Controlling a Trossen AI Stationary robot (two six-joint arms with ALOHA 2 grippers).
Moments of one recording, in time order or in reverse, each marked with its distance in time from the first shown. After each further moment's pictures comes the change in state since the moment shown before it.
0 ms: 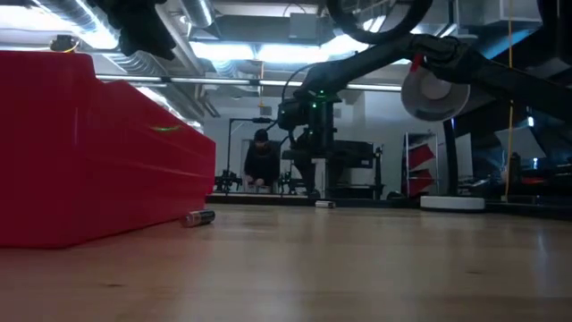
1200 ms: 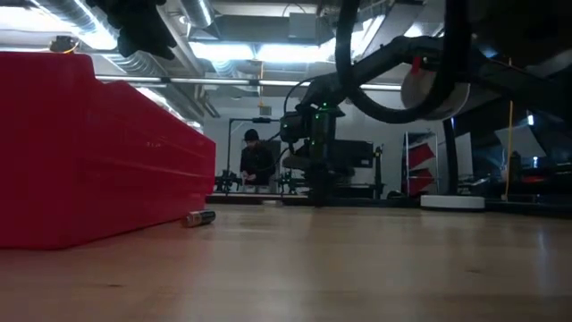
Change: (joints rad) left arm 0.000 0.000 0.000 0.008 -0.001 -0.058; right arm -0.011 -0.001 -0.130 0.099 -0.184 -0.136
